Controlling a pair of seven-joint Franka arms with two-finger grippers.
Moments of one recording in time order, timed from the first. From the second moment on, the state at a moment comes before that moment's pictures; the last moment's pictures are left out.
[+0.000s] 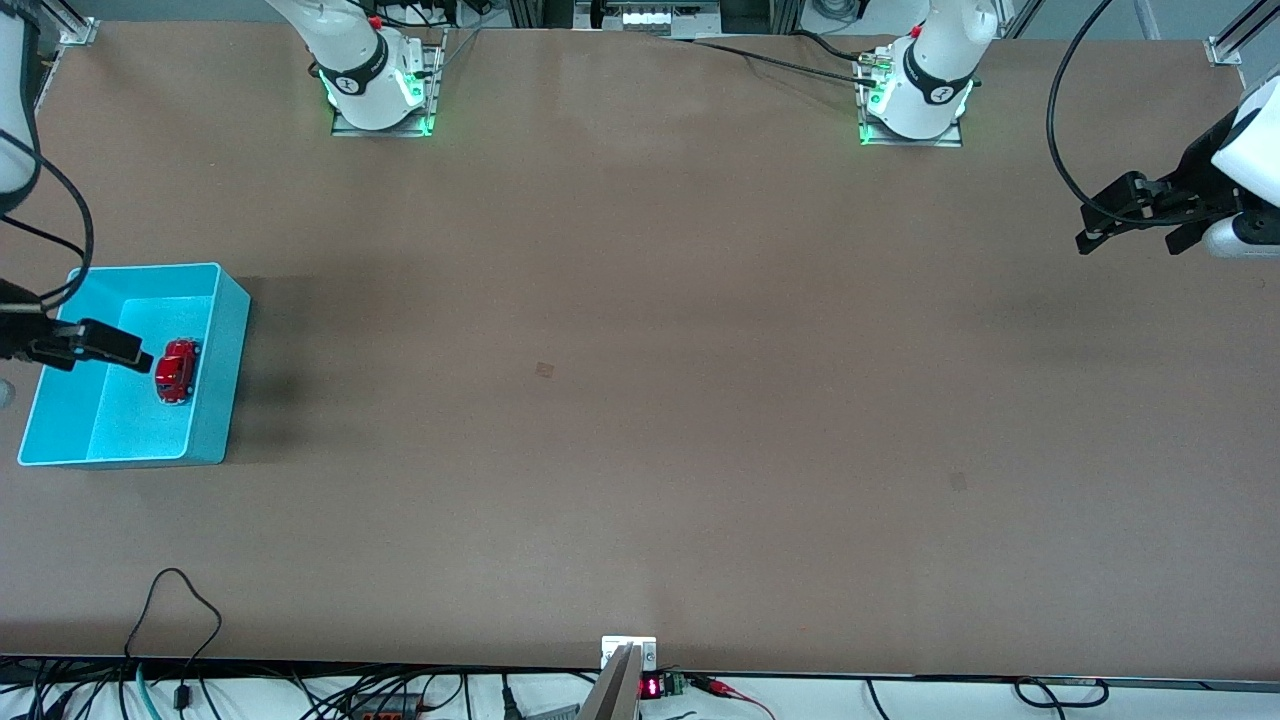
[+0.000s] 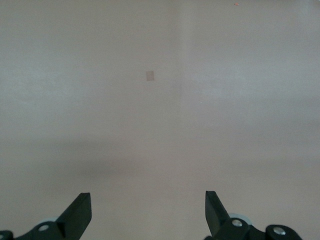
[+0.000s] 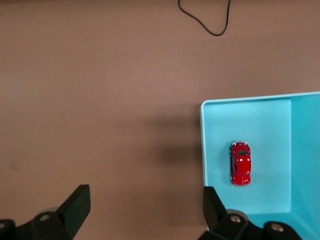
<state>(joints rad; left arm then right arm) -0.01 -0.03 -0.03 -1.61 -0.03 1.61 -0.06 -0.09 0.27 -0.04 -1.46 0.07 1.74 -0.09</state>
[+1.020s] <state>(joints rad) -0.01 -0.03 -0.03 -1.61 -0.03 1.61 -0.06 0.02 0.15 -0.14 -1.52 0.03 1.63 -0.06</state>
